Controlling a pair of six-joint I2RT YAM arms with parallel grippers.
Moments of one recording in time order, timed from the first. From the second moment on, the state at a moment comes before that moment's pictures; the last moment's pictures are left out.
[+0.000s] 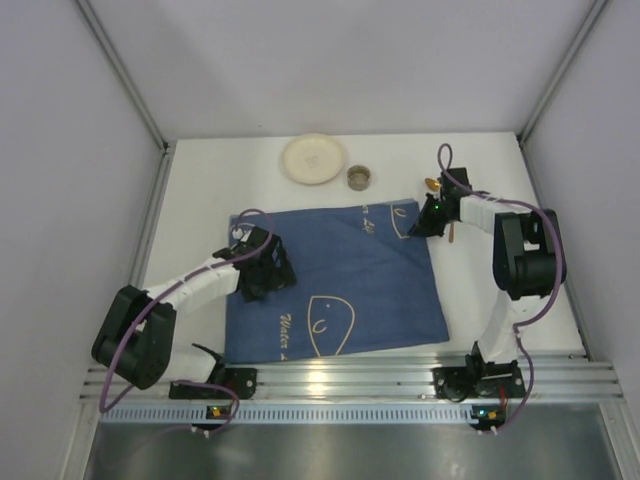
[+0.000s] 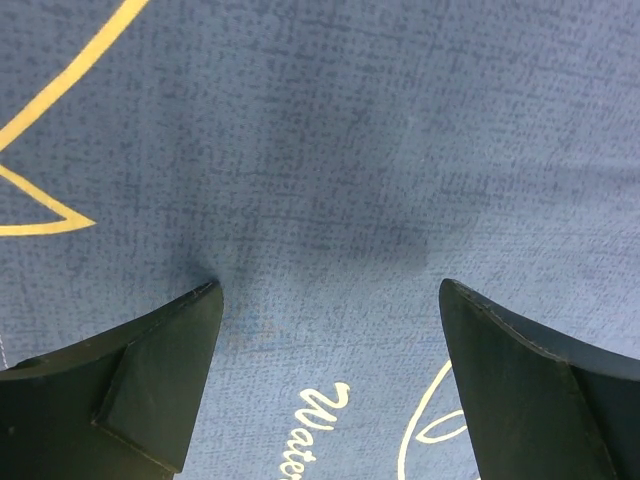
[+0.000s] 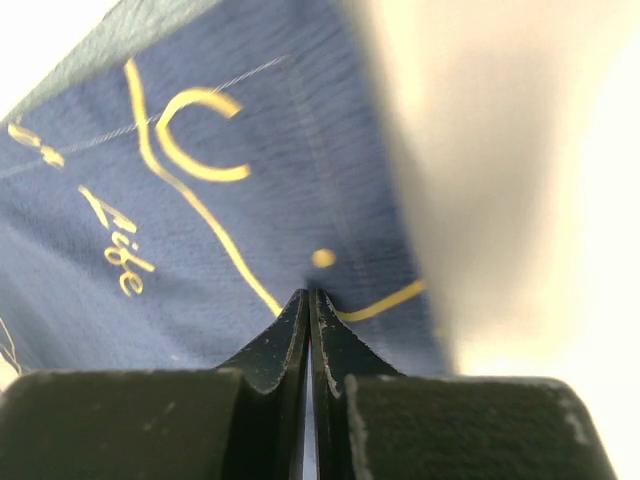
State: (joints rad) left arm -0.48 1.37 0.69 -0.47 -0.08 -0.82; right arm 0.12 1.90 1.17 -0.34 -0.30 0.54
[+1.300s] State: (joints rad) left arm -0.31 1.93 1.63 -0.60 -0.10 -0.71; right arm -0.01 1.15 1.05 -0.68 -0.26 0.58
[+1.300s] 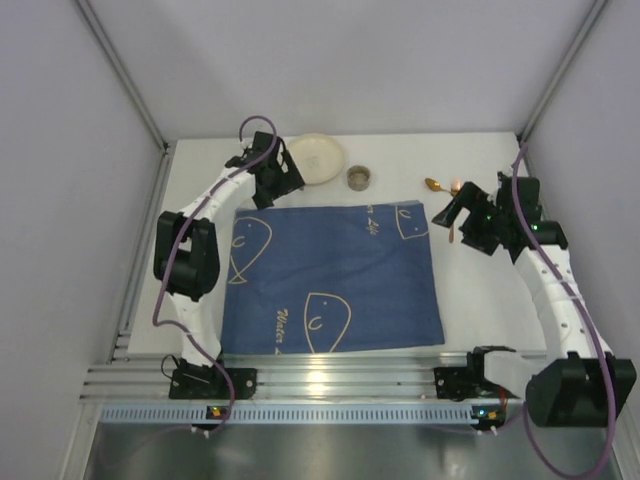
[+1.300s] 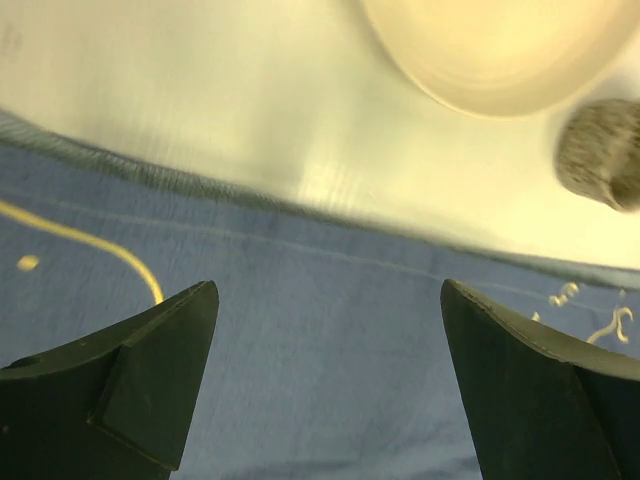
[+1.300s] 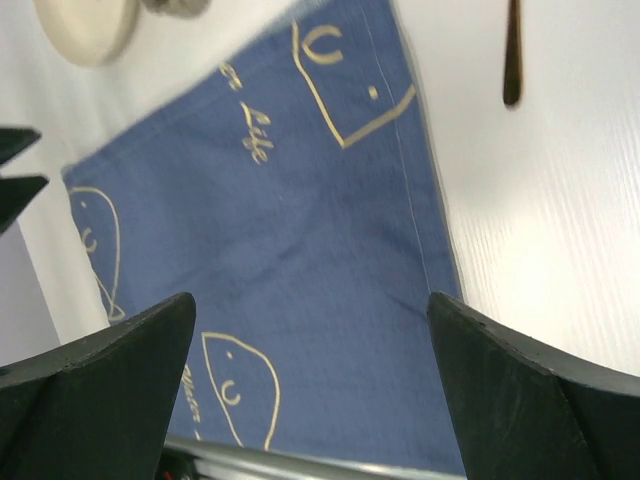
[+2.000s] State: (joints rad) left arm -0.23 2.25 1.75 -0.28 0.10 -0.88; right arm -0.01 0.83 0.85 -0.90 -0.22 0.56
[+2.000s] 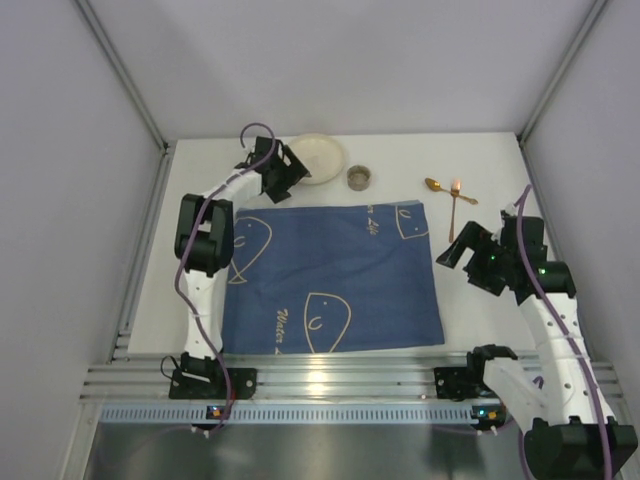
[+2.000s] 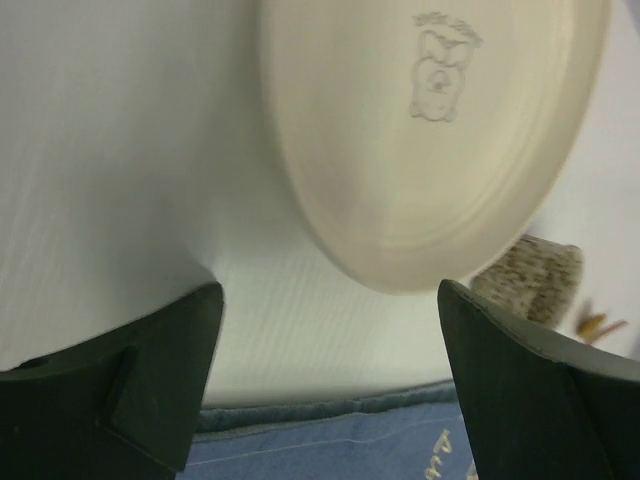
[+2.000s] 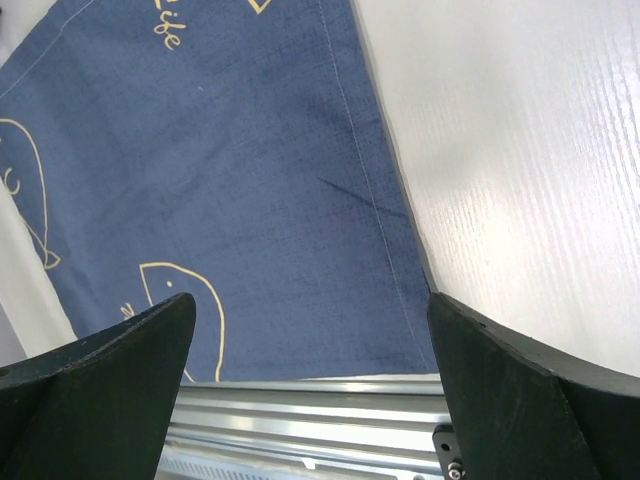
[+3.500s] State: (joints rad) left arm -0.34 1.45 1.06 -0.45 0.39 -0.63; right arm -0.01 1.11 0.89 -0.76 -0.27 0.49
